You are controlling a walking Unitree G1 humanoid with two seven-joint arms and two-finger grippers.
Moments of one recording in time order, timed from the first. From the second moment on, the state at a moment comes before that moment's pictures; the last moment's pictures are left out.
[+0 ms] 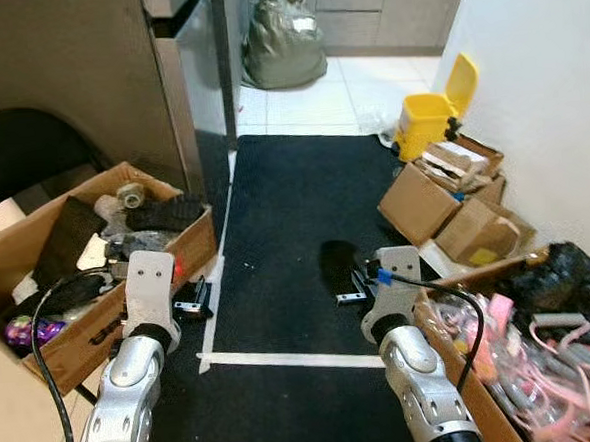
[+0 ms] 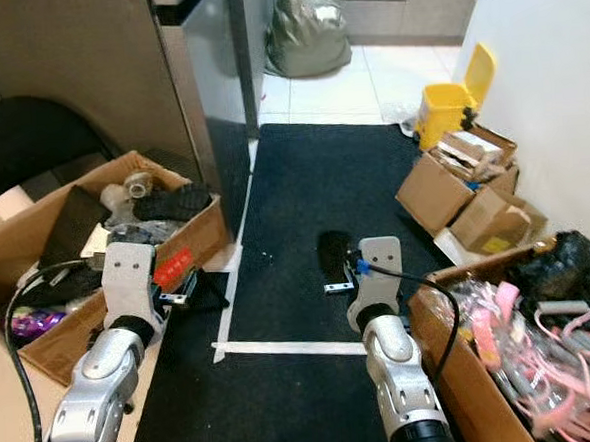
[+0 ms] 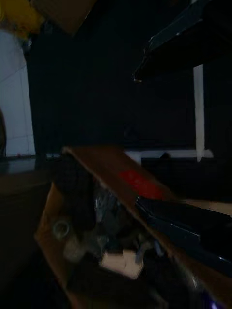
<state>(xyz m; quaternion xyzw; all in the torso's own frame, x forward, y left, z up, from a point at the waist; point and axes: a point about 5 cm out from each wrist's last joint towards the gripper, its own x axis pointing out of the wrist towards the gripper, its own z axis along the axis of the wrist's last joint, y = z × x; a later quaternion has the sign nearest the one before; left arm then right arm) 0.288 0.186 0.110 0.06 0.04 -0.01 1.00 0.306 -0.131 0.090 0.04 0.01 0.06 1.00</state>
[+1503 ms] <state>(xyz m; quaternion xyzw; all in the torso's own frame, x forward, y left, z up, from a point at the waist) 0.287 0.188 0.109 0.06 0.05 -0.01 1.00 0.309 -0.125 0.090 0.04 0.01 0.07 1.00</state>
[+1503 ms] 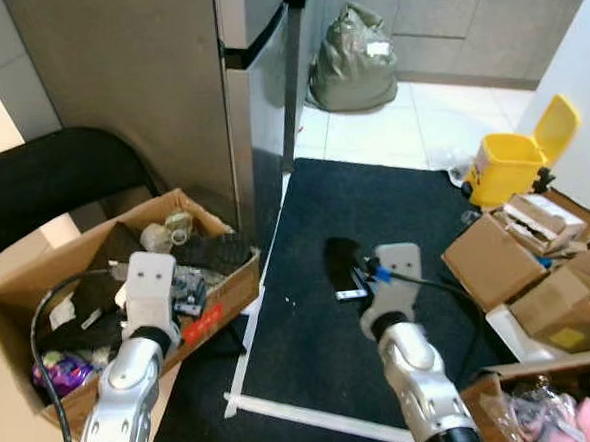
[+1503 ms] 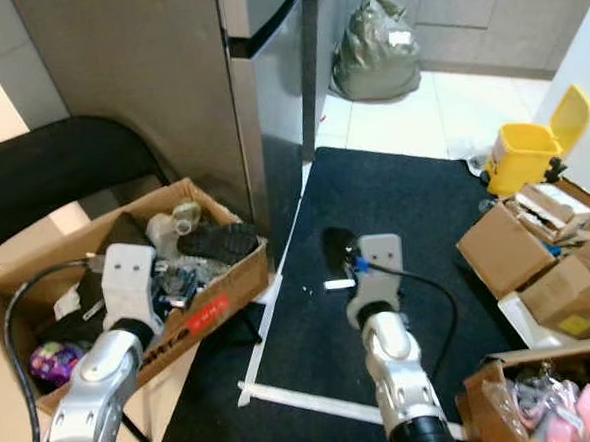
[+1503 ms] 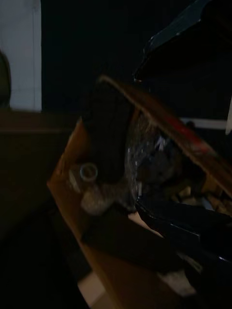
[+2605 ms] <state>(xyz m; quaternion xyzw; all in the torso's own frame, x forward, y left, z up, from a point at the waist) 0.291 0.186 0.113 0.06 0.04 -0.01 1.00 0.315 -0.119 0.096 0.04 0.00 0.07 1.00</state>
